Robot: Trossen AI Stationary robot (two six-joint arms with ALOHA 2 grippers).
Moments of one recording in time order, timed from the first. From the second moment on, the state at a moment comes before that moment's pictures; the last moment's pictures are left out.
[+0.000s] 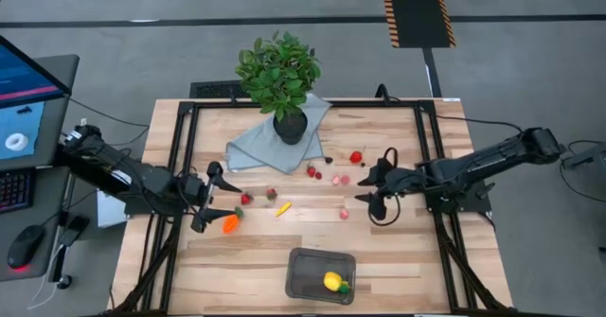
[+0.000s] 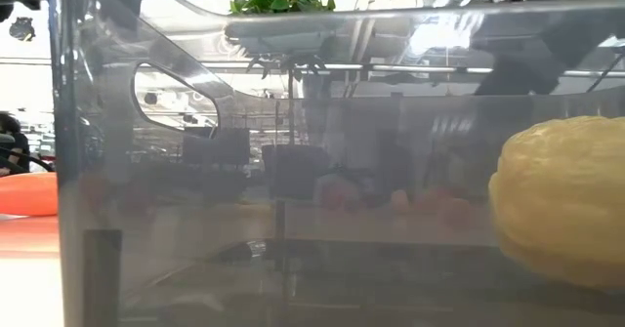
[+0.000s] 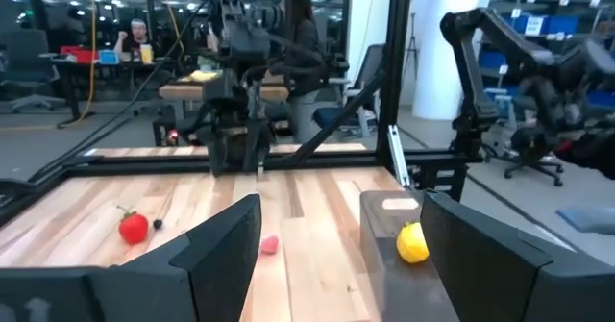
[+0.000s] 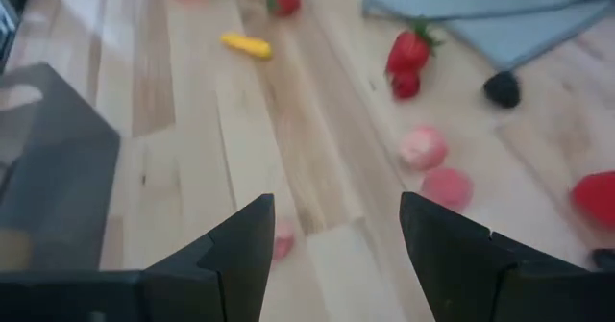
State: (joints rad) left arm -0.49 0.49 0.21 0.35 -0.31 -0.03; right arm 0.20 1.00 0.45 -0.15 0.21 0.43
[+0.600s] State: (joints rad) left arm -0.49 0.44 0.21 0.28 -0.32 -0.05; right arm 0.21 1.31 0.45 0.06 0.10 0.39
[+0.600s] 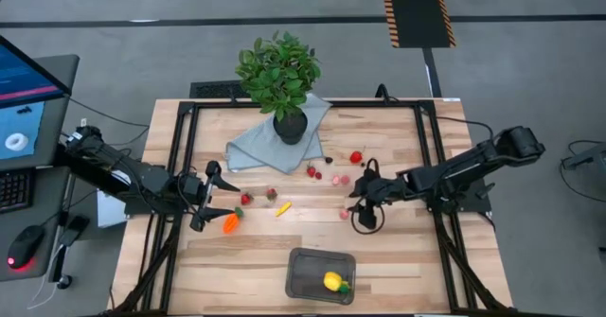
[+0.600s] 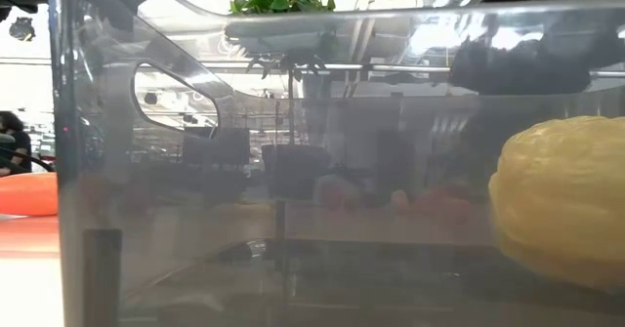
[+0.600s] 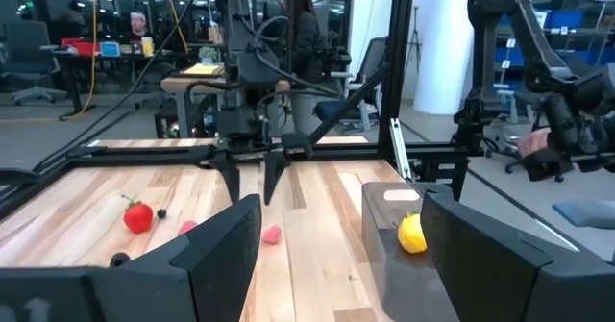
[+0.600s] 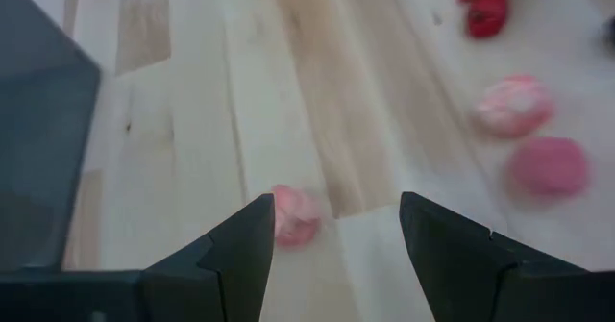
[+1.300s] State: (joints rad) left arm -0.49 0.44 0.21 0.28 -0.33 -0.06; right arm 0.23 1.55 0.45 0.29 0.02 0.42
